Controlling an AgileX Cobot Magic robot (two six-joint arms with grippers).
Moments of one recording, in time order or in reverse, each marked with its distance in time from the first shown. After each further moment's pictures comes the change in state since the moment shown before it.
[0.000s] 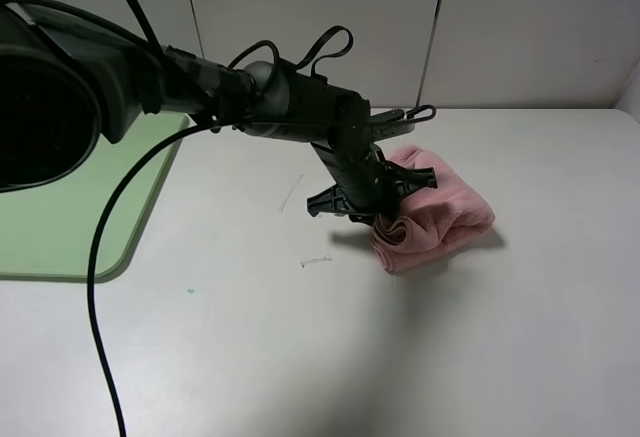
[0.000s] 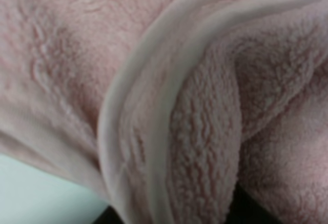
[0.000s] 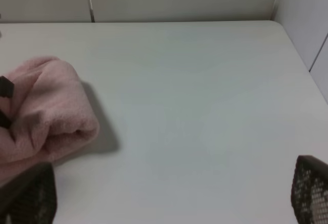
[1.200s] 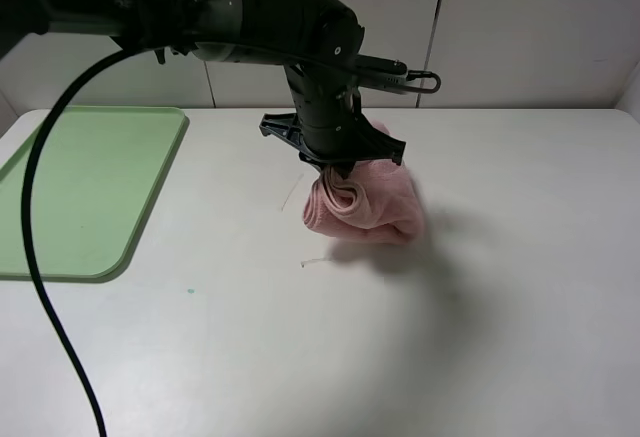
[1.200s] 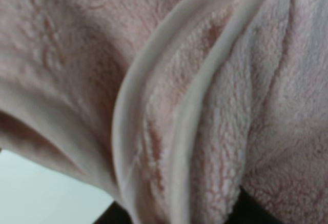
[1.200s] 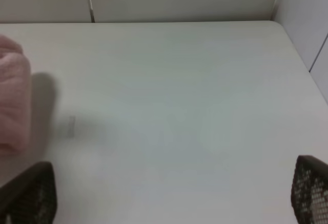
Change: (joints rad) left arm 0.010 -0.206 0.002 0.368 0.328 0.149; right arm 0.000 0.000 0.000 0.000 -0.001 0.000
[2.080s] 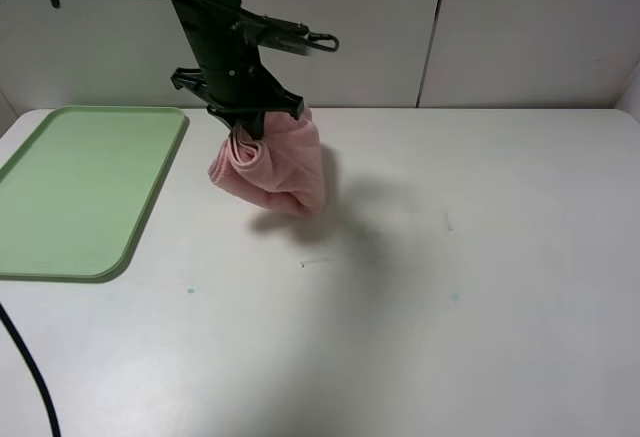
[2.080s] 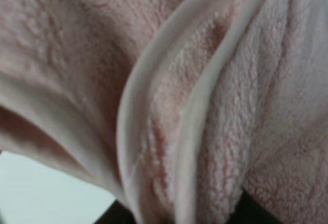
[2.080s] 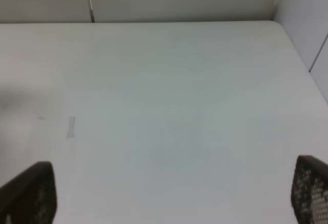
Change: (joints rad) left arm 0.300 -0.077 0.005 -0.112 0.104 0.353; right arm 0.000 0.000 0.000 0.000 0.000 0.000
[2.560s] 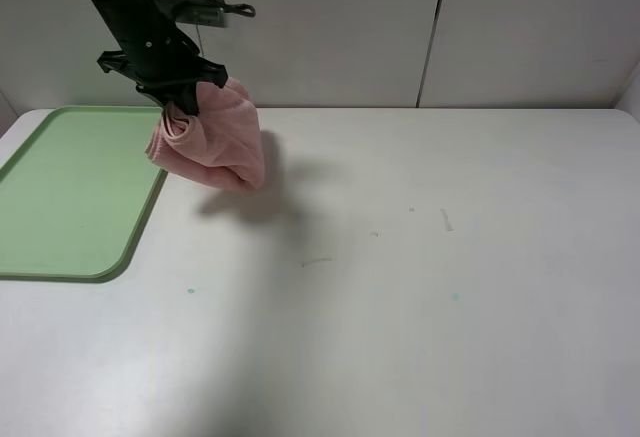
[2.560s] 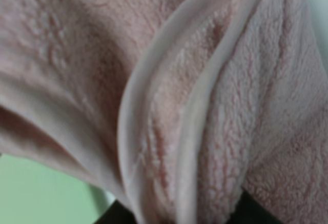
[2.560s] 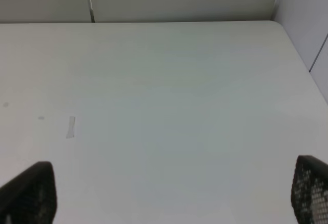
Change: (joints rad) left arm 0.246 -0.029 0.000 -0.099 0.035 0.186; right arm 0.000 0.000 0.000 0.000 0.000 0.000
